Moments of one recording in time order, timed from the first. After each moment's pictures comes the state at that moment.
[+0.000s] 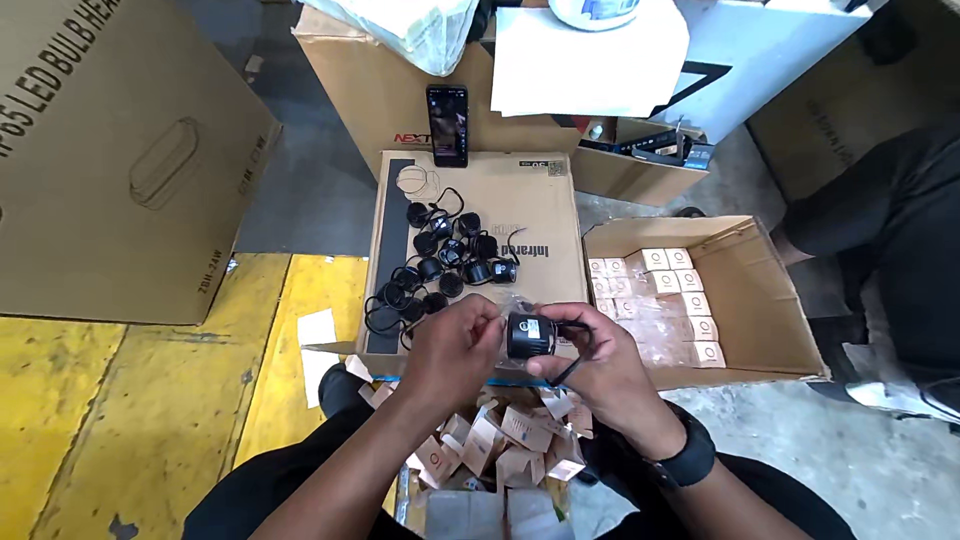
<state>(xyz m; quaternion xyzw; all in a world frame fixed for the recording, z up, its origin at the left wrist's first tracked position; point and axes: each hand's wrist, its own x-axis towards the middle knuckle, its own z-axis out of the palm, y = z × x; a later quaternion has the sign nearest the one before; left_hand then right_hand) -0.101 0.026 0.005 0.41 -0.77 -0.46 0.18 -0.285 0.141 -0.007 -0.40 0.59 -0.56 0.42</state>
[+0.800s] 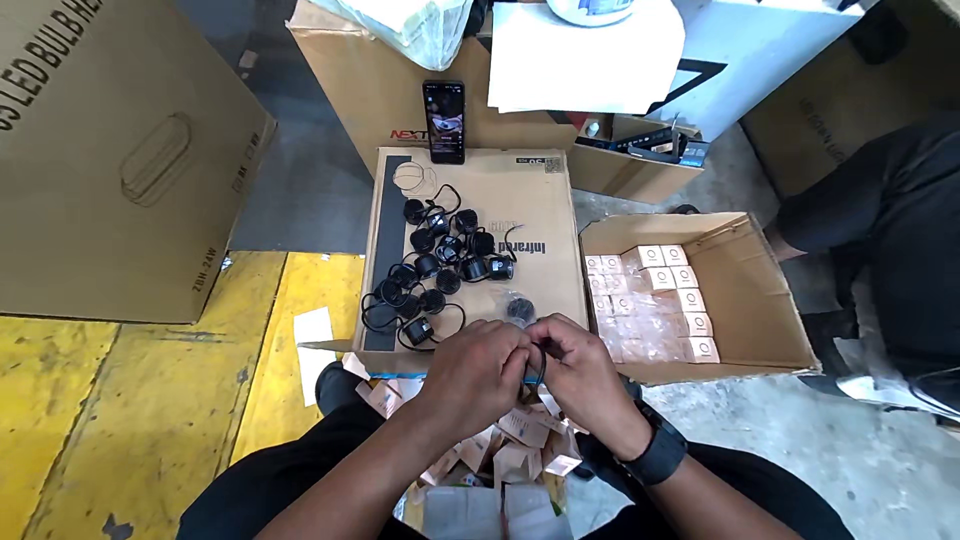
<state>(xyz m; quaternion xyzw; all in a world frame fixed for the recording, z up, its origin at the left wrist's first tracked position) -0.107 0.050 -0.006 0.29 -0.86 -0.39 0.13 -0.271 0.145 -0.025 -0.49 0.68 -0.43 0.34</state>
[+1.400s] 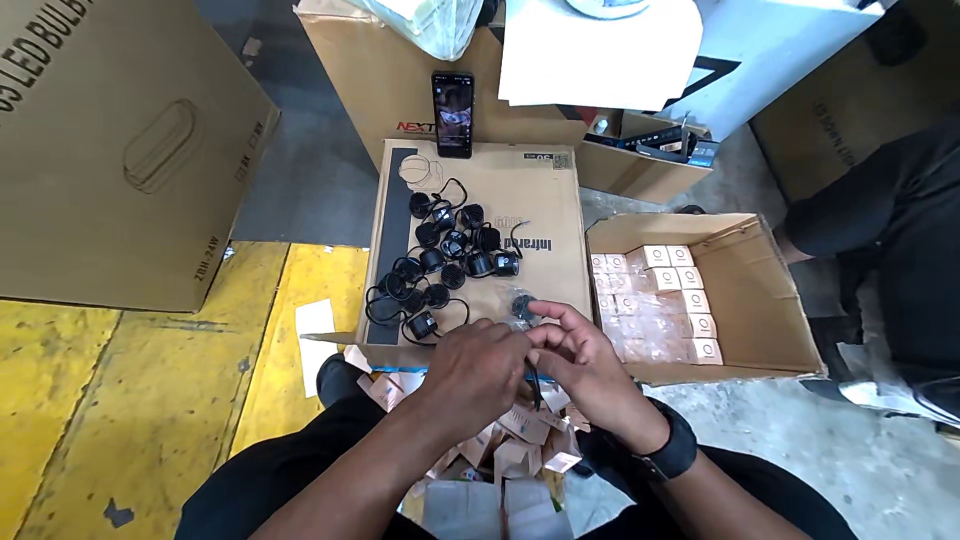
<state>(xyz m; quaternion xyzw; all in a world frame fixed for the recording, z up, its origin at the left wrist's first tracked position) -0.100 0.050 -0.009 0.24 -0.92 -0.26 0.14 -0.273 0.143 -0.013 -0.38 0.57 -0.51 0.52</state>
